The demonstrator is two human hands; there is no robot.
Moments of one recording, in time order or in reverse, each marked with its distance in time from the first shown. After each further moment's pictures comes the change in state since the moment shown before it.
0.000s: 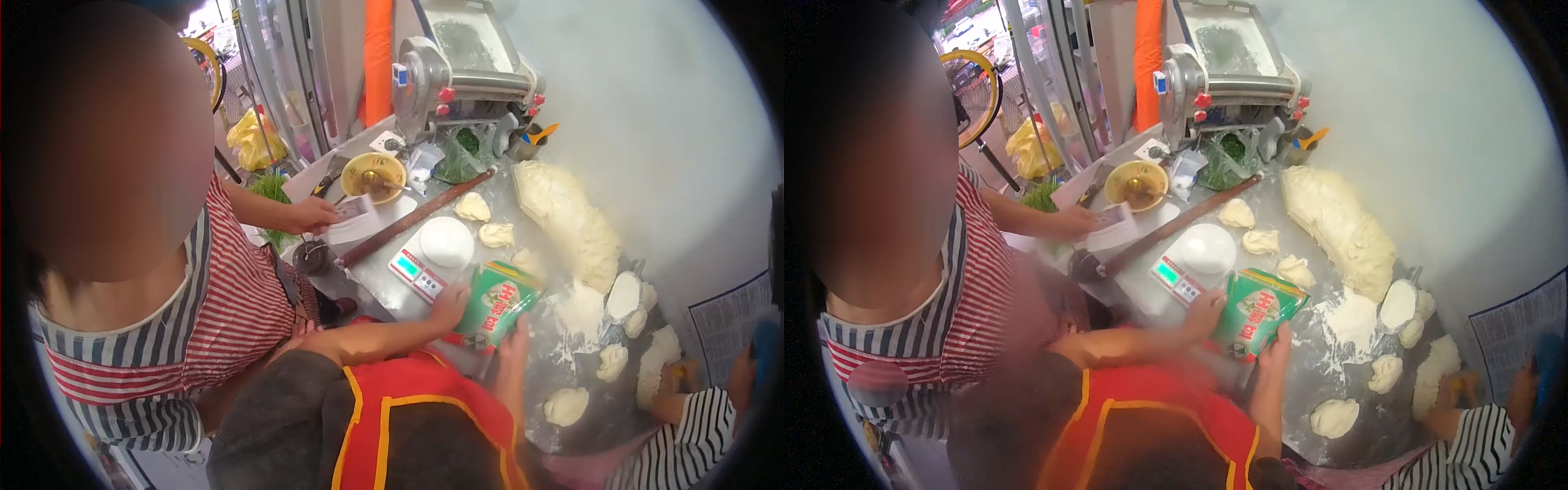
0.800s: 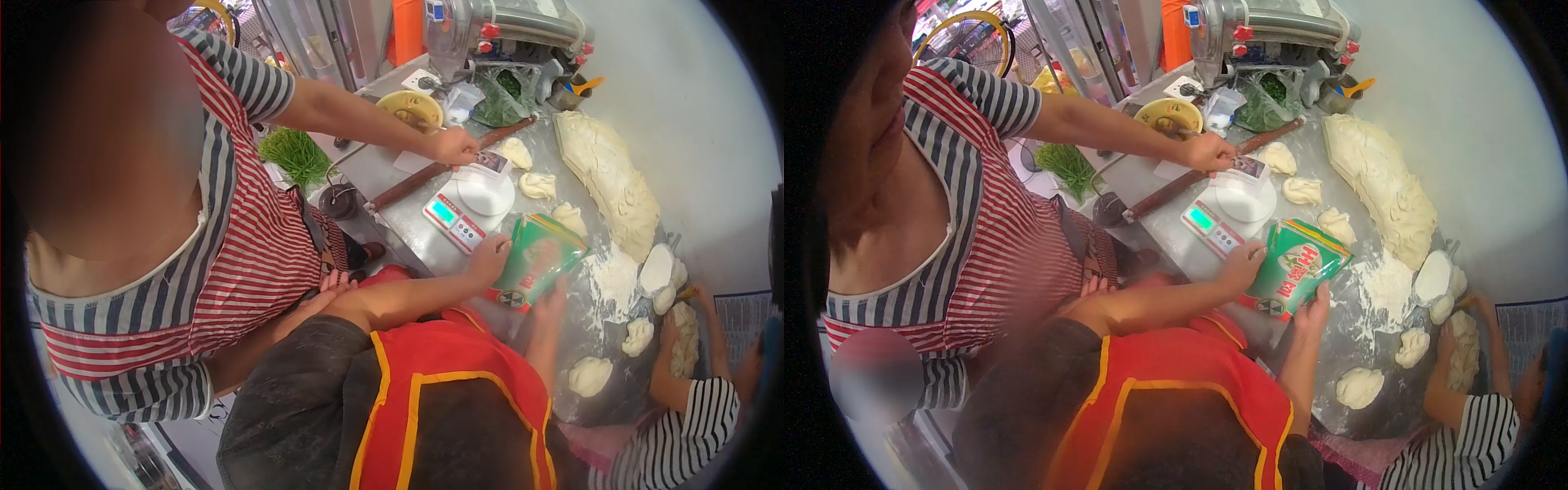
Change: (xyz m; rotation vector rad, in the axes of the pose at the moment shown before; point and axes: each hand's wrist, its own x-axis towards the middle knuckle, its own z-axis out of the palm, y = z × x) left_hand -0.006 0.017 -0.001 -0.168 -0.012 -0.208; right_hand -0.001 -0.006 -0.007 -0.073 -0.088 0.016
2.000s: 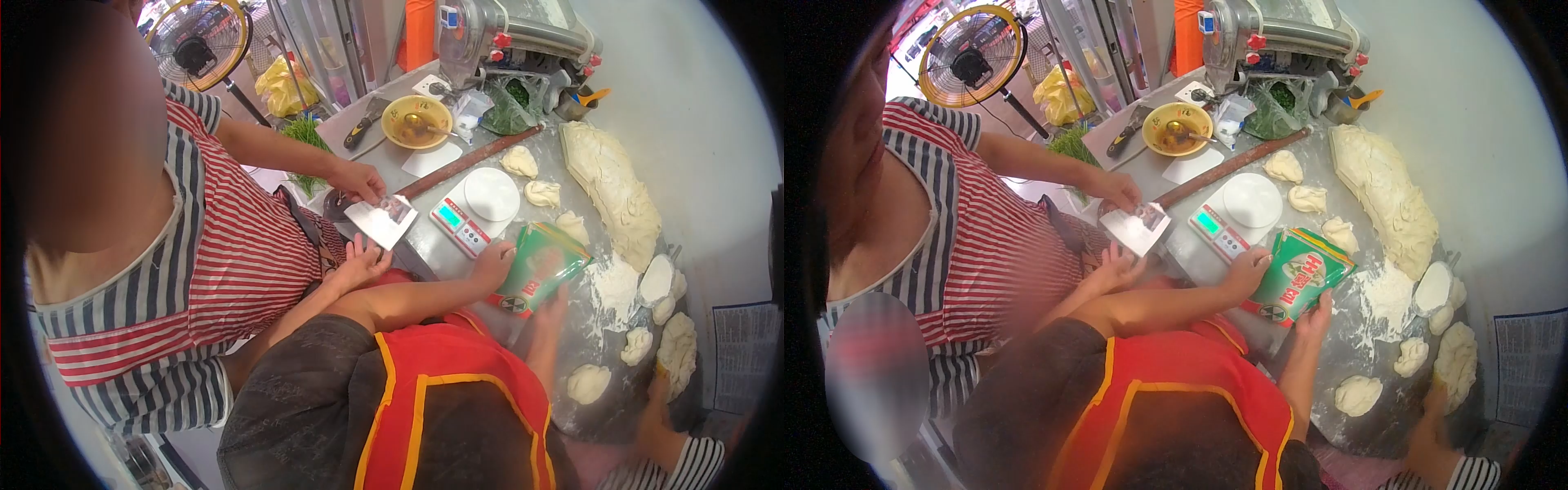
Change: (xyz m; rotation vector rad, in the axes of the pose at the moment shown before) left_hand 0.002 -0.014 0.001 0.024 -0.005 0.048; right_hand -0.005 0.003 0.010 -0.047 -0.023 -0.046
